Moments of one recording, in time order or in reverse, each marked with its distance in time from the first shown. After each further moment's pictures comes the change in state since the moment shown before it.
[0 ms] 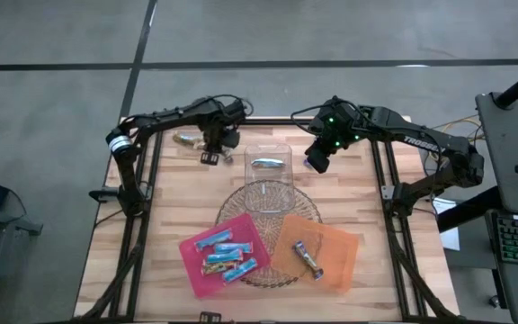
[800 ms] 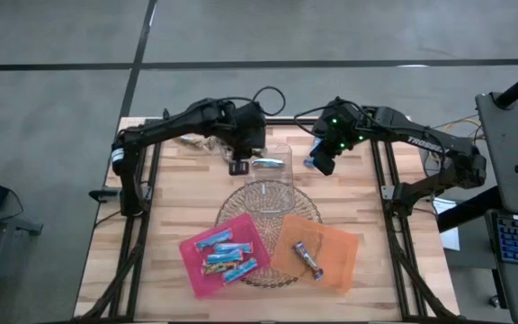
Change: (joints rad) left arm -0.318 -0.002 0.517 -0.101 0.075 -0.406; right arm 0.000 -0.023 0.000 -0.063 0.000 -0.060
